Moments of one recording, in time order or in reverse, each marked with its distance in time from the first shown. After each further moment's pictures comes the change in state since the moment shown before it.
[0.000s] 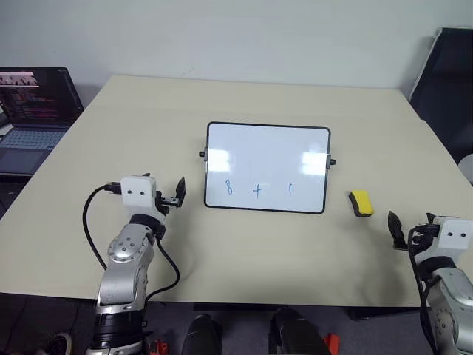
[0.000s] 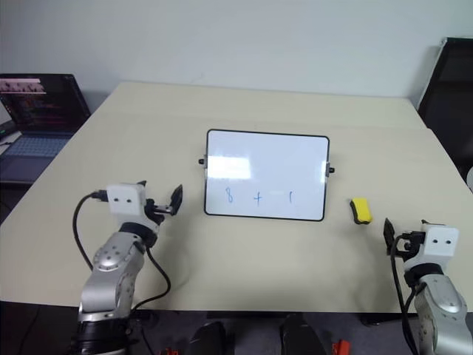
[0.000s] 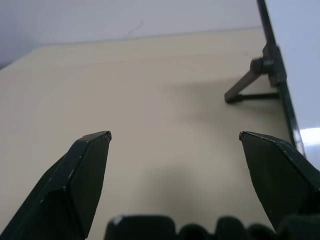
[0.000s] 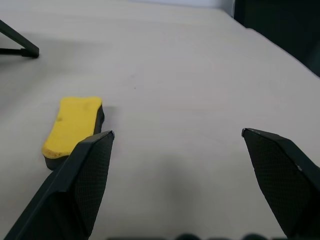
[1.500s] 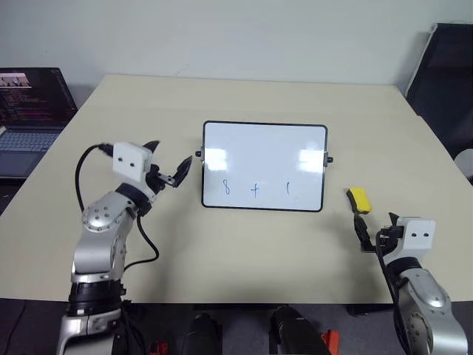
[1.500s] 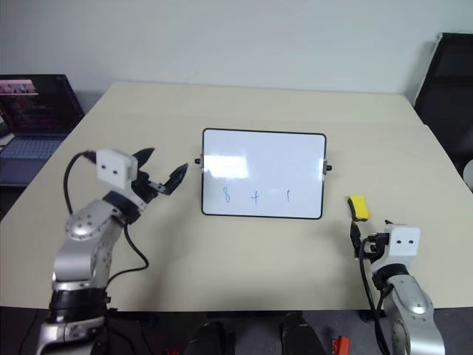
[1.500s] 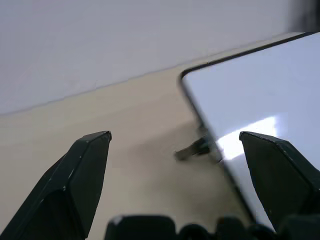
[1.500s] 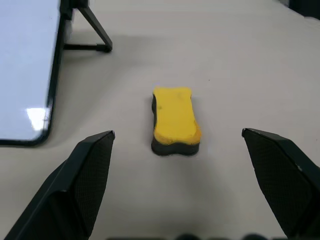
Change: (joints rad) left arm -0.271 0.218 0.010 0.081 -0.146 -0.039 -0.425; right arm 0.052 0.076 0.163 -0.245 -0.034 0.111 -0.028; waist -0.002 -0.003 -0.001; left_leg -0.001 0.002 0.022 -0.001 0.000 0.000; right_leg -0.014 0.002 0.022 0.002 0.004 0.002
